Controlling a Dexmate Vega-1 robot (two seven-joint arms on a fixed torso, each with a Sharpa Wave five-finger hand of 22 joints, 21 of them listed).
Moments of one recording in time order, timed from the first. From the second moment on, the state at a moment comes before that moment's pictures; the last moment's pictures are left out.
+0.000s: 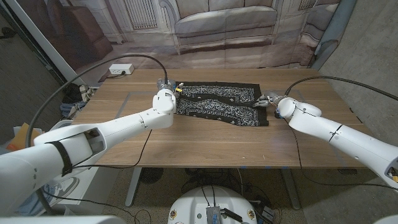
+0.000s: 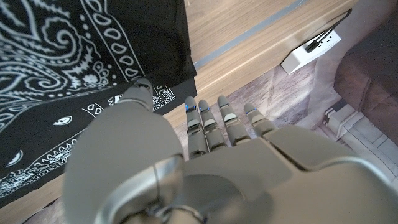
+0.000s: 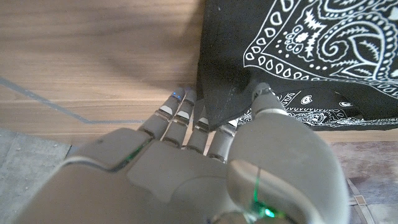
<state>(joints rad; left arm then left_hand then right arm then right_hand) 0.27 0.58 1.19 -1.43 0.65 0.93 -0.04 0.88 -0.03 0.29 0.06 0.19 0.44 -0.03 0.17 0.20 0.36 -0.08 0.18 0.22 0.28 -0.01 0.18 0.19 0.01 0.08 0.20 0.20 -0.60 -0.87 -0.78 -1.76 -0.12 -0.72 0.02 0.86 0.08 0.25 -0.13 0.18 0.70 -0.20 0.22 0.23 0.46 -0.09 0.20 0.19 0.38 -0.02 0.18 0.19 0.32 0.00 0.21 0.20</state>
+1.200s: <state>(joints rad) 0.46 0.74 1.00 -1.73 0.87 0.85 -0.07 0.72 -0.12 0.15 0.10 0.22 0.14 -0.03 0.19 0.20 0.20 -0.07 0.19 0.21 0.16 -0.04 0.18 0.18 -0.09 0.00 0.20 0.19 -0.83 -0.88 -0.68 -1.96 -0.26 -0.65 -0.37 0.76 0.03 0.21 -0.11 0.18 0.35 -0.14 0.20 0.21 0.28 0.00 0.19 0.19 0.20 0.05 0.17 0.18 0.22 0.03 0.19 0.19</state>
